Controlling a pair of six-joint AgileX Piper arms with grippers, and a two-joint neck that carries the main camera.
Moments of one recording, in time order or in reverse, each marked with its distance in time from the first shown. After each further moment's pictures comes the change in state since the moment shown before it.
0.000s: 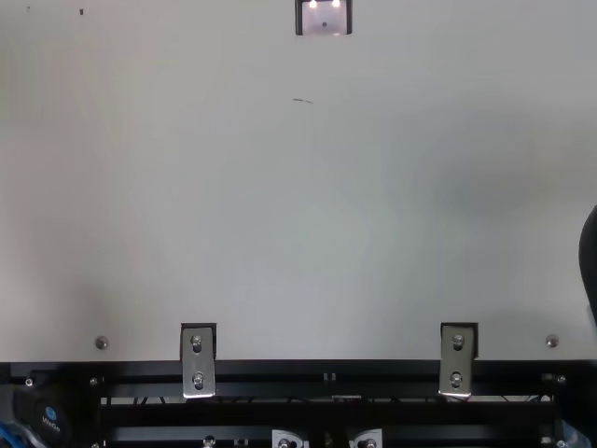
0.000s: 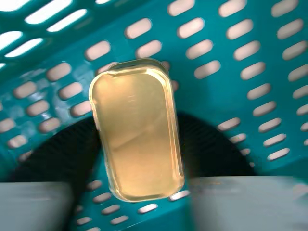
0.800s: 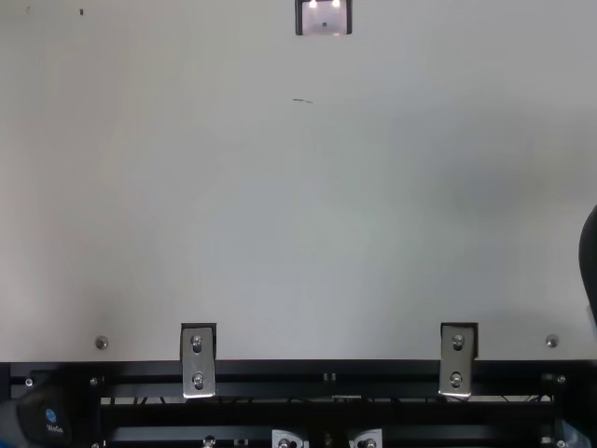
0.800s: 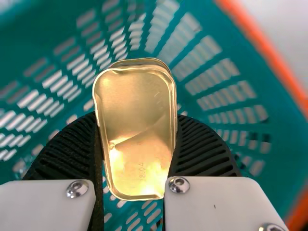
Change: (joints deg) left arm -3.7 -28.7 14.5 -2.8 -10.4 14.2; right arm 0.0 0.0 0.0 0.0 0.0 0.0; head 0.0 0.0
